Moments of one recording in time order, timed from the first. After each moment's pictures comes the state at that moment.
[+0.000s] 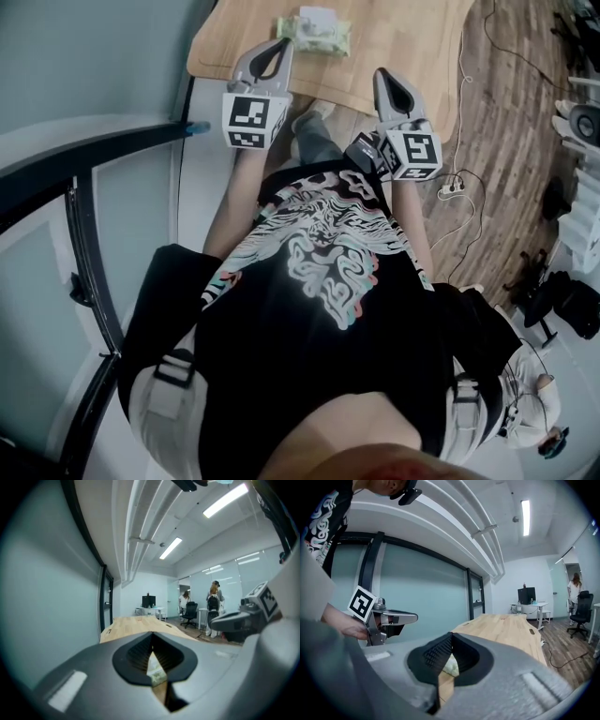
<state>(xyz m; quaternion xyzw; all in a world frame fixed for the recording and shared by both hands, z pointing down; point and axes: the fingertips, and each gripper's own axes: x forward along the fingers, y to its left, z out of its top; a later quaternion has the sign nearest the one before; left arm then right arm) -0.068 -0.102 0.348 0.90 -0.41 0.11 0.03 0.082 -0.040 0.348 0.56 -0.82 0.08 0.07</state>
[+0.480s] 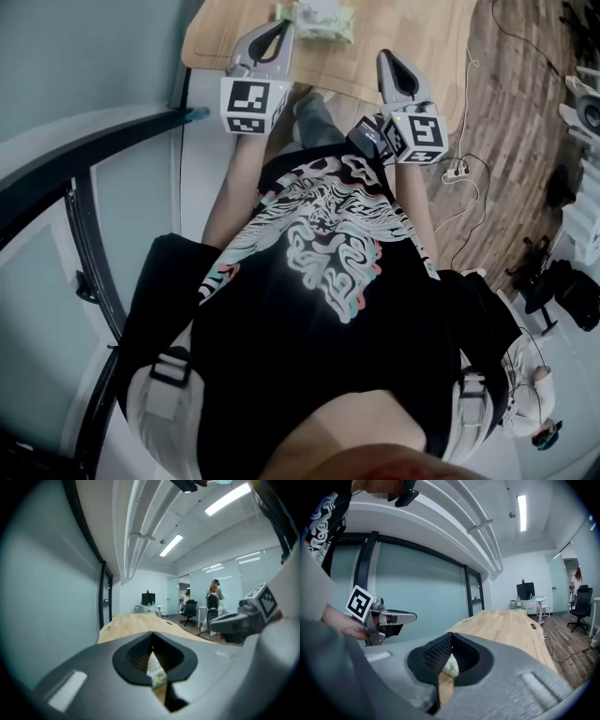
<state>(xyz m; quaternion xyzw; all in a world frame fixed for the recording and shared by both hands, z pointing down) -0.063 -0.131 0.366 0.91 -0.41 0.12 0.04 0.087 -0.072 0.371 0.57 -0.82 0.10 0.07</state>
